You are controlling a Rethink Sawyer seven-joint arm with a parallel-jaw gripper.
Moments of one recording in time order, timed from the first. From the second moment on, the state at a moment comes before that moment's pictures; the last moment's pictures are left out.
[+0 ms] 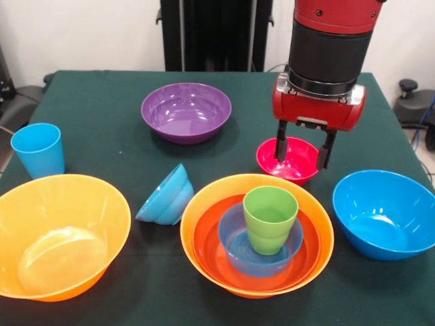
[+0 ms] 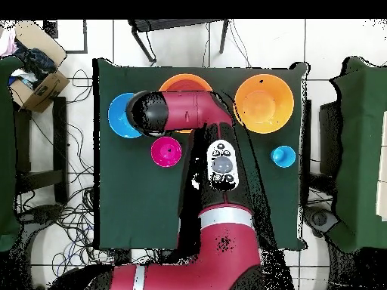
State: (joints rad) arm -0.14 -0.52 0.10 1.30 -0.16 0.72 2.09
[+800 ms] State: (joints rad) arm -0.03 -0.52 -0.01 1.39 -0.10 0.61 2.16
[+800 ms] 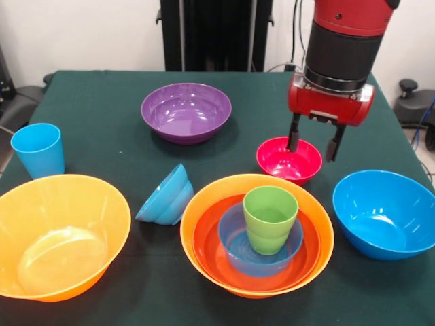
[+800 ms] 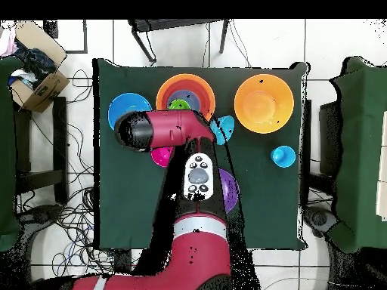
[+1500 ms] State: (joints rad) arm 0.01 -0.49 -0.05 1.39 -0.05 0.54 2.20
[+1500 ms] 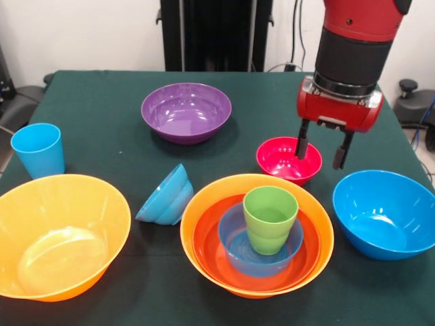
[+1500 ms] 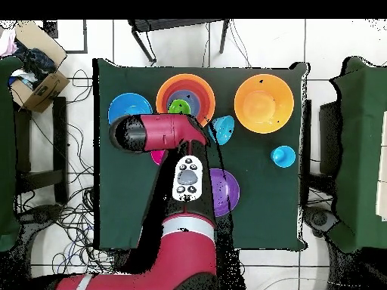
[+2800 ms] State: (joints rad) arm 0.13 -0.37 -0.14 1.46 0.09 0.38 2.26
